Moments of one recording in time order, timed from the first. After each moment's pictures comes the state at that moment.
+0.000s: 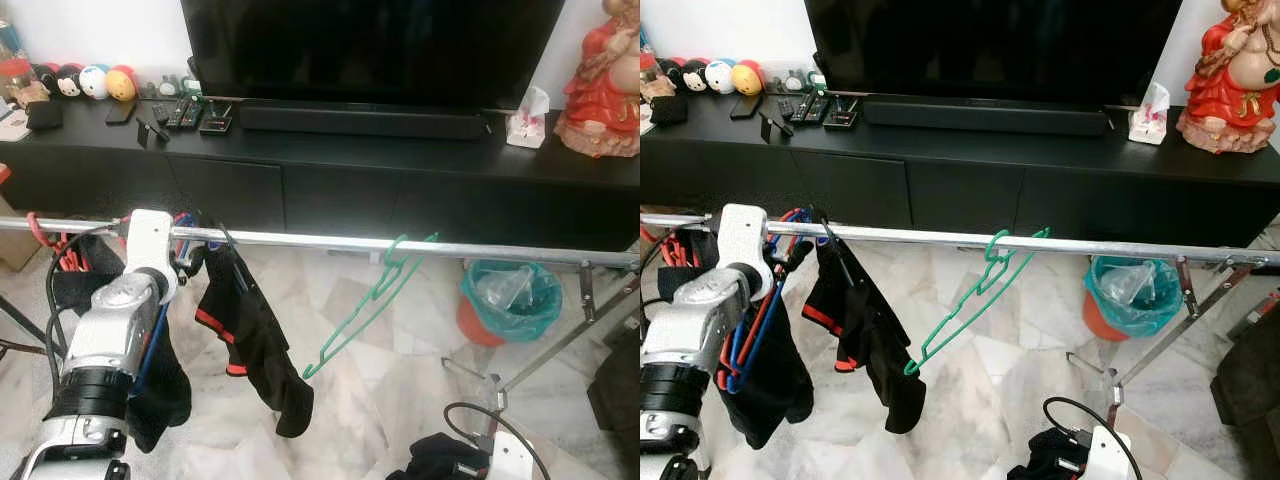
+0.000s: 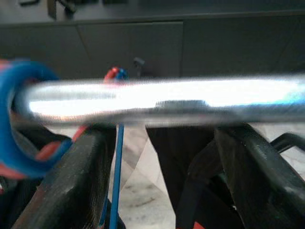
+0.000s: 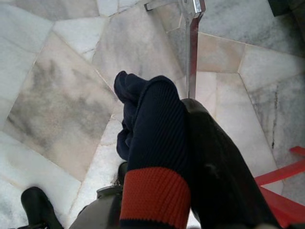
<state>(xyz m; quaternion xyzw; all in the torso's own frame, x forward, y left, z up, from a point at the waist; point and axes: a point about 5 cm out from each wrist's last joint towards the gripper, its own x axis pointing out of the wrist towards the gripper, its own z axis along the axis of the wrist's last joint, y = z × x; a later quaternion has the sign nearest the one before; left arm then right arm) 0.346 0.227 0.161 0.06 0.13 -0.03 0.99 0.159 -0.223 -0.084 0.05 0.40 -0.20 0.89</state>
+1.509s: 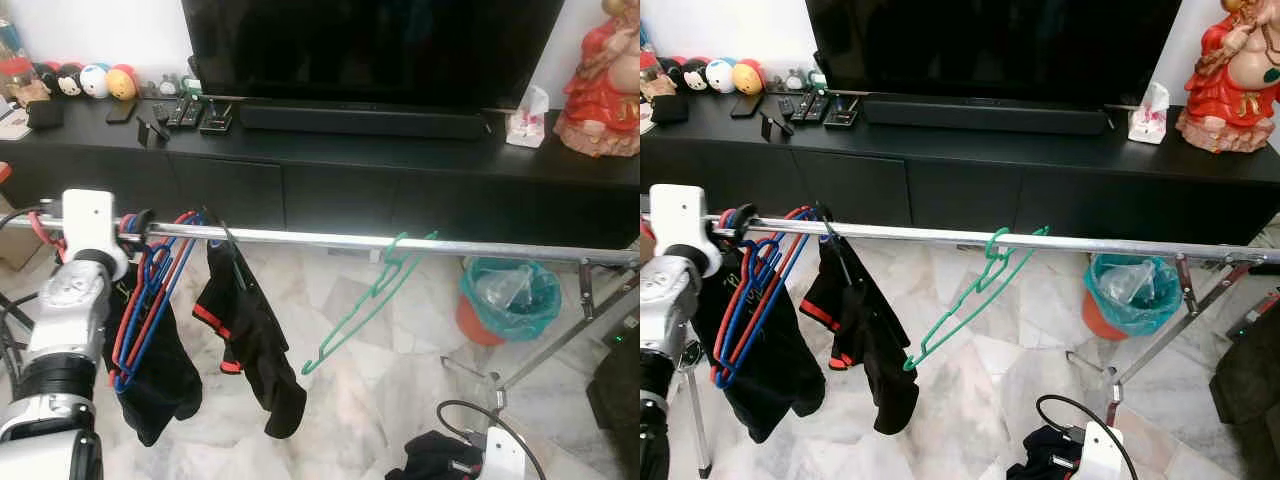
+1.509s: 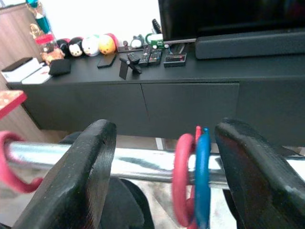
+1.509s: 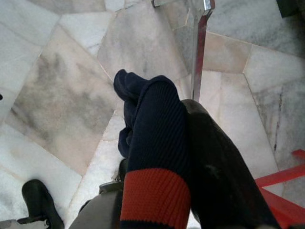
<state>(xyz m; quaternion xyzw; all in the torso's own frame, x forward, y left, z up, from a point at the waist) 0.350 0.292 0.177 0.08 -0.02 0.07 0.99 0.162 -0.218 -0.085 0.04 0.41 -0.18 0.89</state>
